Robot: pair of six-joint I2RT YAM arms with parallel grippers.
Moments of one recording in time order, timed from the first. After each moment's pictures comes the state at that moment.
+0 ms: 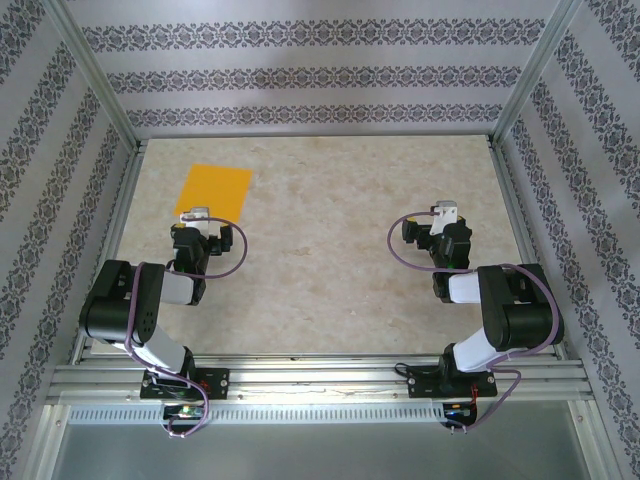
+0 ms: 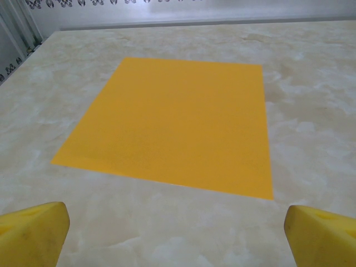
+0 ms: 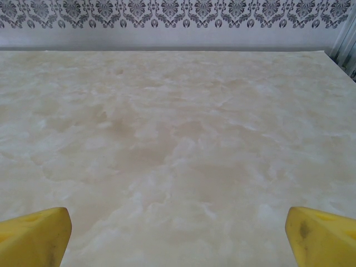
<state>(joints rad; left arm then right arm) -0.03 1.59 0.36 0.87 -0.15 -0.01 0.01 1.54 0.35 0.88 -0.02 0.03</state>
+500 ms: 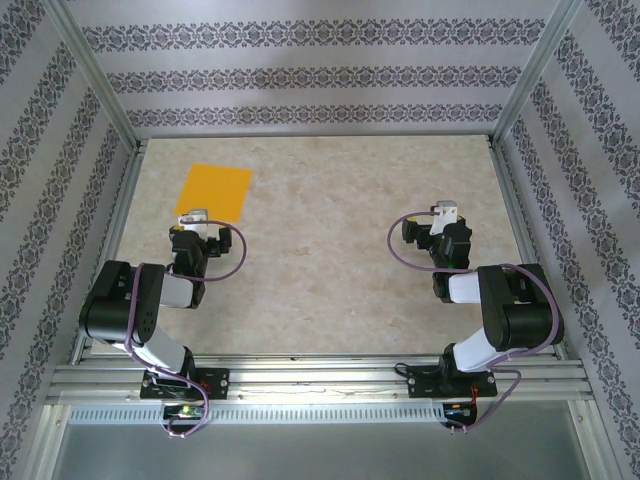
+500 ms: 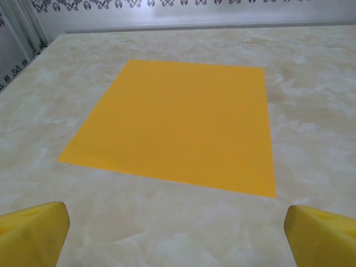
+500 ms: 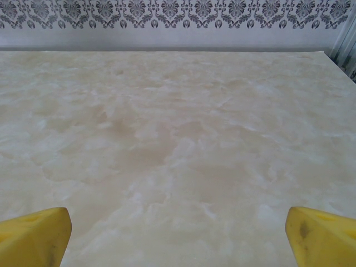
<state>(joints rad) -0.02 1.58 0.33 0.91 -0.15 -0.01 0.02 1.54 0.35 0.88 -0.02 0.03</state>
